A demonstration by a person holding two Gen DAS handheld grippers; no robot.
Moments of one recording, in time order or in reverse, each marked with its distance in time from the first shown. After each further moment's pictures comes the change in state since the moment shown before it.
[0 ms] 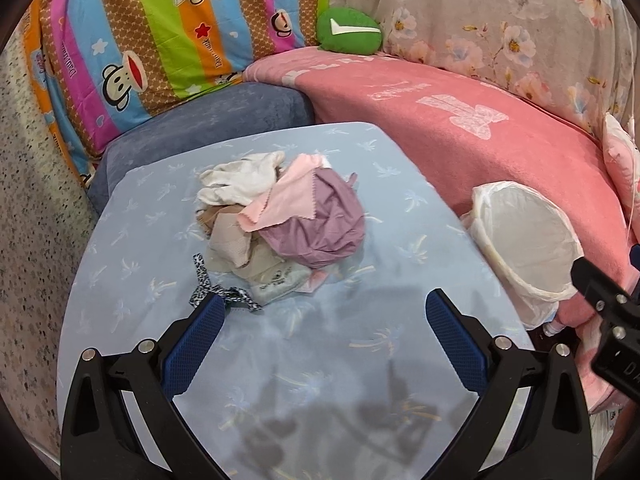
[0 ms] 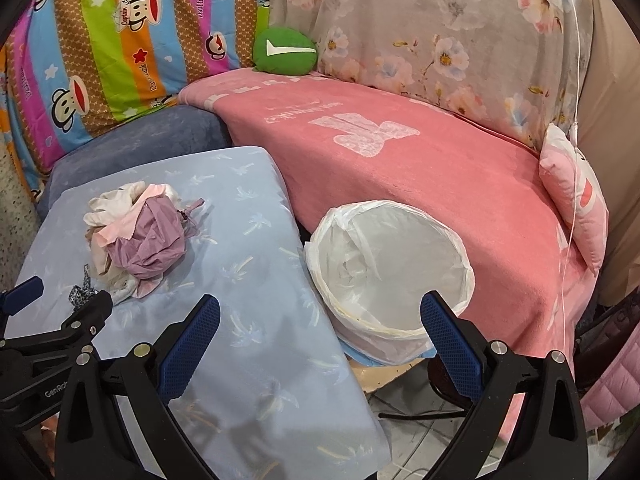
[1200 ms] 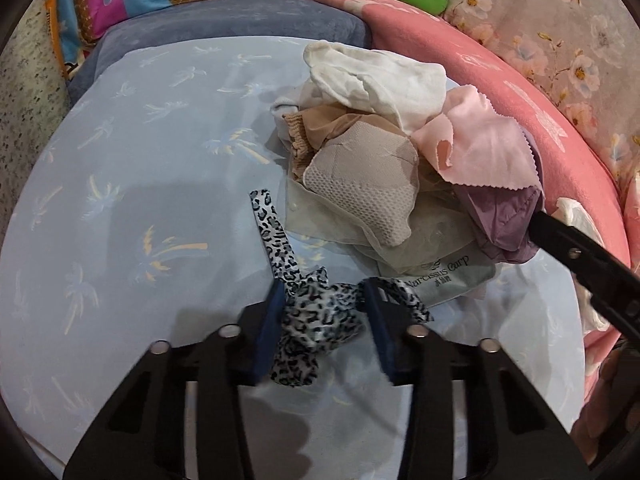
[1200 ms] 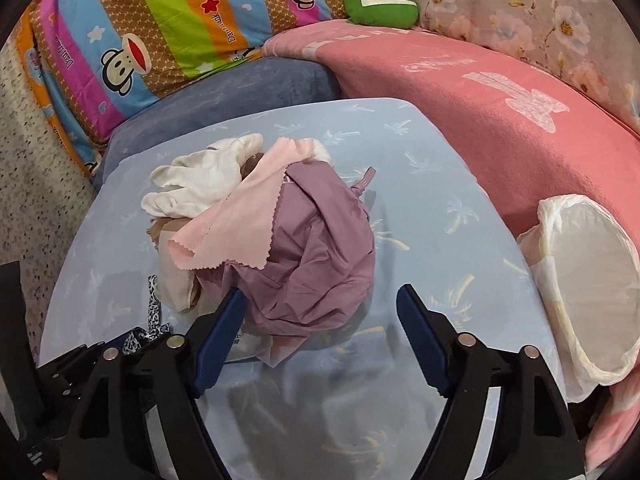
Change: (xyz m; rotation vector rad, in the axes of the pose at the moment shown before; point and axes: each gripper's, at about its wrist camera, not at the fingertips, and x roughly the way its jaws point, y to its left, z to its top) left arm 0.107 0.133 -0.017 -0.228 0.200 -0.145; right arm 0.134 0.174 0.017 -0.052 0.168 0.291
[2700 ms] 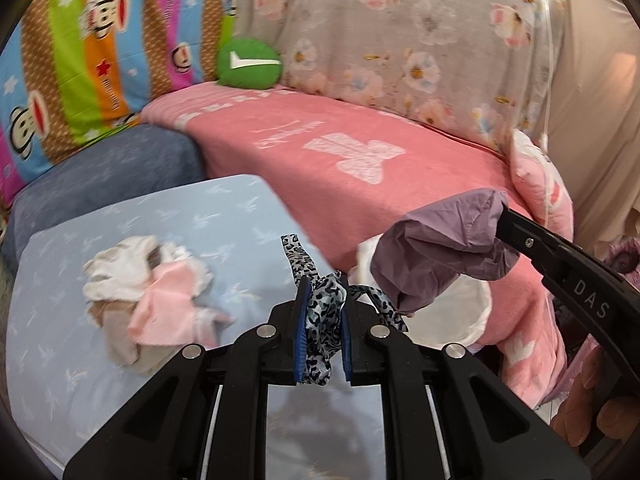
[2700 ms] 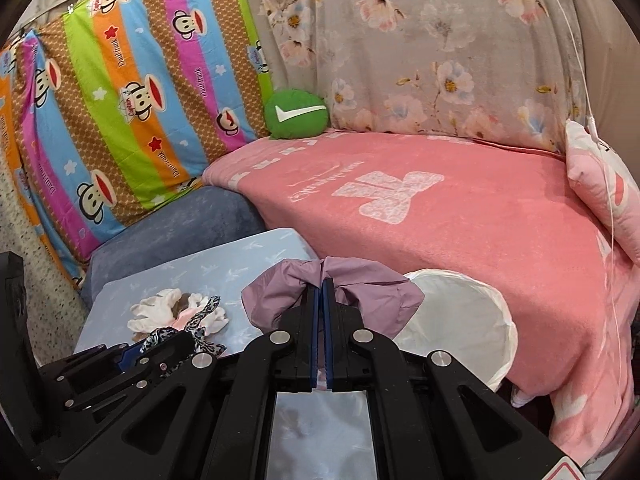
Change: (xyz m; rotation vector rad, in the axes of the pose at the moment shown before) left arm -0.093 -0.209 0.015 0.403 -0.272 -0.247; right arm -0.203 -0.169 0.006 0.201 -0.389 -0.125
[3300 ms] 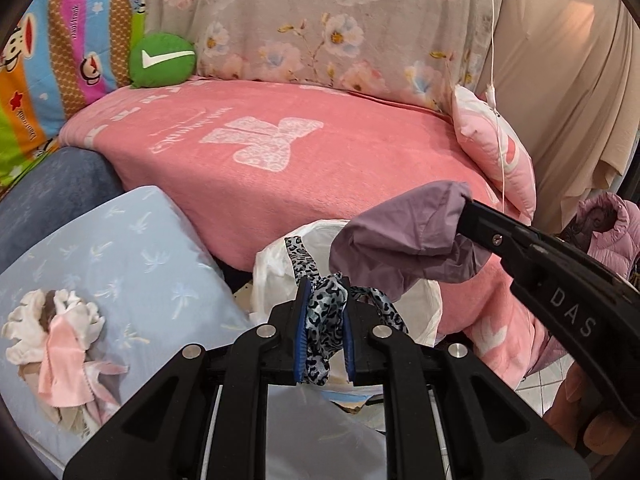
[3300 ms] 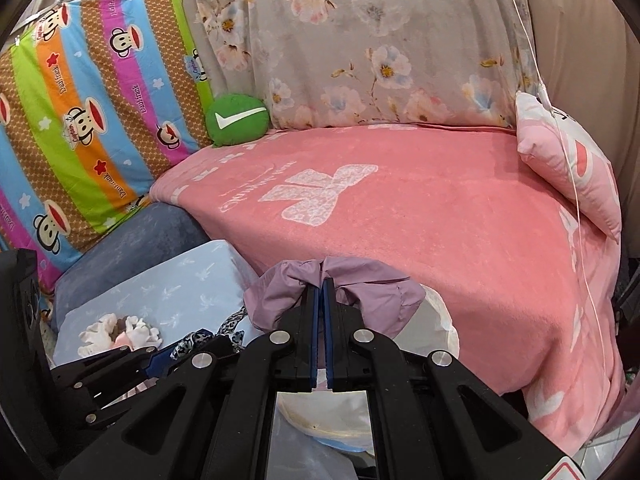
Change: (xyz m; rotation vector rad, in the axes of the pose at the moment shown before) left arm 0.072 -0.080 0.017 0.147 0.089 -0.172; right arm 0.033 -0.084 0.004 0.109 0.030 -0.125
